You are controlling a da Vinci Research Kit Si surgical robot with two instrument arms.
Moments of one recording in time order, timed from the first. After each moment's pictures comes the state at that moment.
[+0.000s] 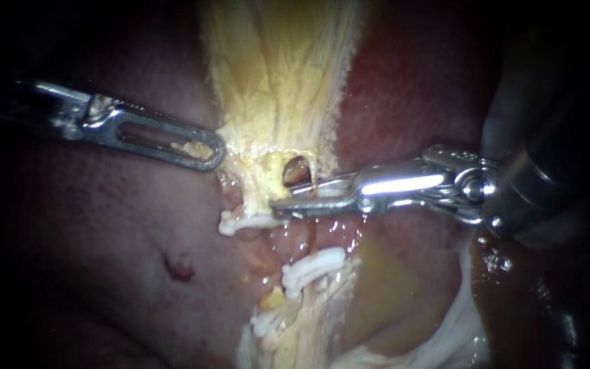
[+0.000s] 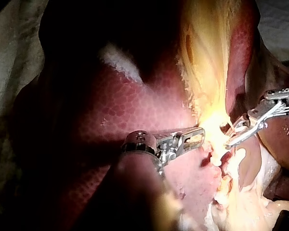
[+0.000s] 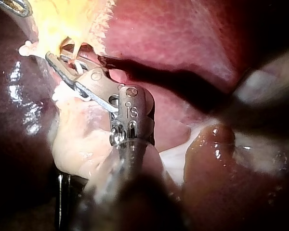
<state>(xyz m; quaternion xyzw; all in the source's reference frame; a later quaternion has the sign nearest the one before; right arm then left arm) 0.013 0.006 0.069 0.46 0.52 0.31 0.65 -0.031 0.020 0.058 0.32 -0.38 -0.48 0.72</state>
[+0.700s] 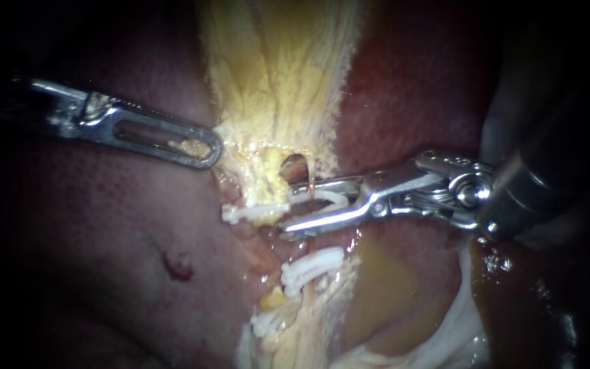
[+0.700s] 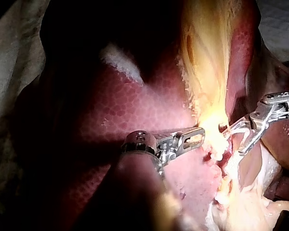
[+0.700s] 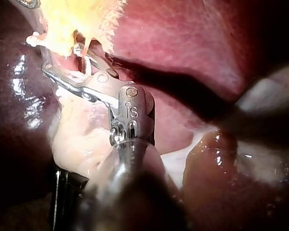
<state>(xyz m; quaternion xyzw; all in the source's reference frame) 0.014 0.006 0.069 0.43 0.53 0.29 0.67 -0.031 0.020 0.058 0.32 -0.38 -0.48 0.72</state>
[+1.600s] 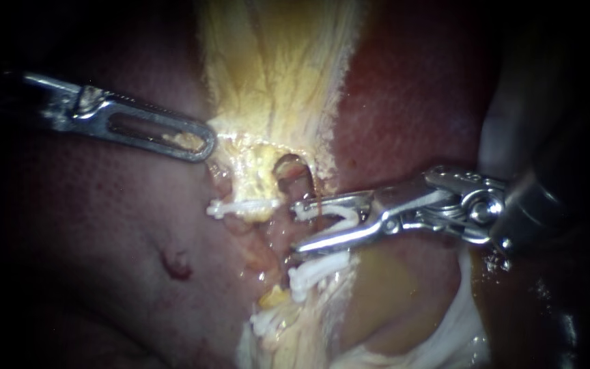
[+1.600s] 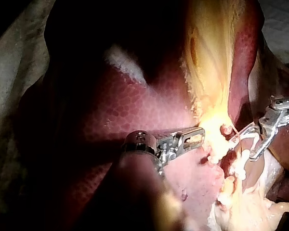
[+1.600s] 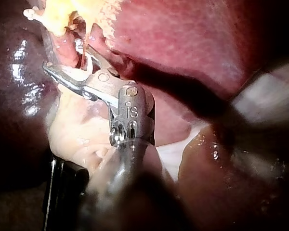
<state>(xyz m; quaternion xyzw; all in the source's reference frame) 0.012 0.004 0.069 0.45 0.54 0.27 0.67 -0.030 0.021 0.058 0.31 -0.38 -0.49 0.72</state>
